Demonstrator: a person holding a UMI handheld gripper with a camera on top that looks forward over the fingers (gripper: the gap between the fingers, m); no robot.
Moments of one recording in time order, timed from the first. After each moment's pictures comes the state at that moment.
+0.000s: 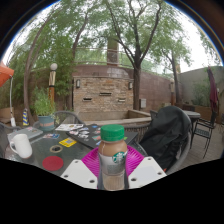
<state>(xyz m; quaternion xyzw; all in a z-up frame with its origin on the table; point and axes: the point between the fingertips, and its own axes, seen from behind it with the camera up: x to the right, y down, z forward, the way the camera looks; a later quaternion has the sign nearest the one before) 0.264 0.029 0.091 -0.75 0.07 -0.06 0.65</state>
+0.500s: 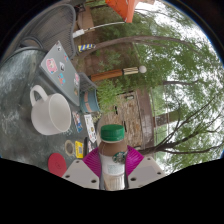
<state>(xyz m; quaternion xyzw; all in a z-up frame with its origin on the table) 0.017 0.082 0.176 -0.56 -0.45 -0.42 0.55</state>
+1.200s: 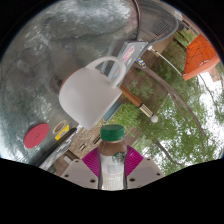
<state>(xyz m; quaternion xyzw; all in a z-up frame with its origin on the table) -0.031 0.086 0.171 -0.25 -0.66 -0.61 0.35</state>
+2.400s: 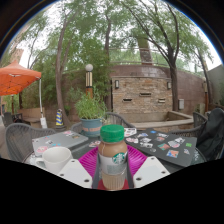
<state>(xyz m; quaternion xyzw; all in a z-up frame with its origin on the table) 0.038 0.111 0.097 -0.74 -0.07 0.10 0.66</state>
